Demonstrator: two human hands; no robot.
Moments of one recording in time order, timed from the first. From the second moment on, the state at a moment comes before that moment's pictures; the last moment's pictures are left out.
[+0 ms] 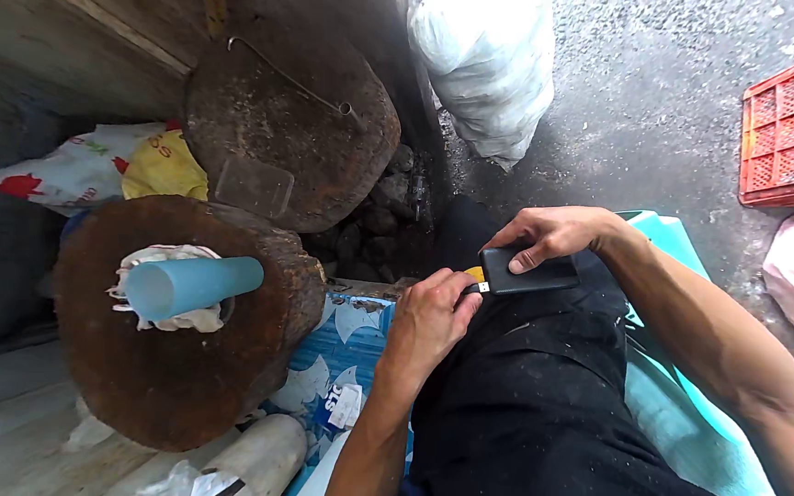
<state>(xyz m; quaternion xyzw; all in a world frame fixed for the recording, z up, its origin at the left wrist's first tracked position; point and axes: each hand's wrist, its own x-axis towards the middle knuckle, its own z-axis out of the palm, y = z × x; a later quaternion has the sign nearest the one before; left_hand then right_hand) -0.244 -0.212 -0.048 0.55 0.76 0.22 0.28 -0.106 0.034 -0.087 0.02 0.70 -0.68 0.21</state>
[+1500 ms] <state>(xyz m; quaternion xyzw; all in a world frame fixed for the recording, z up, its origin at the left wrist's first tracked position) -0.239 -0.215 -0.051 0.52 0.65 0.42 0.35 -0.091 0.006 -0.151 -0.06 0.46 -0.88 0.11</state>
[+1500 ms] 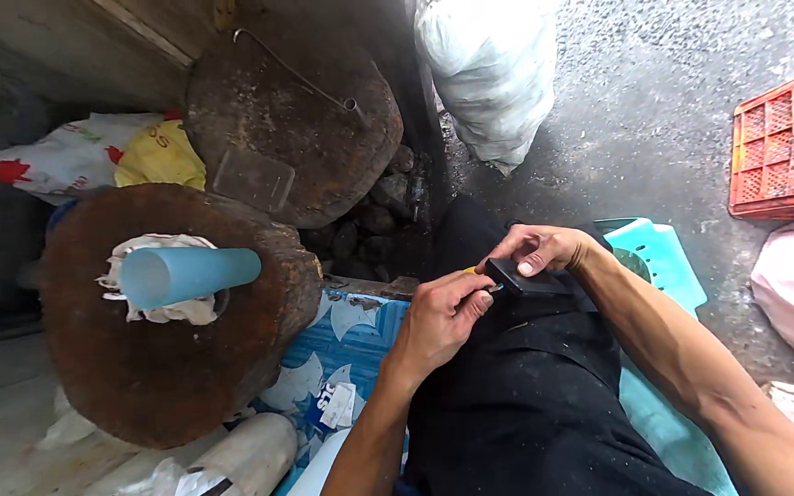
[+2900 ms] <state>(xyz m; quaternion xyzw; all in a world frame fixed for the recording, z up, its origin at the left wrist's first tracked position) -0.230 -0.214 -0.050 0.55 0.71 0.34 0.27 -0.090 -0.013 -0.159 -0.09 0.40 -0.91 0.07</state>
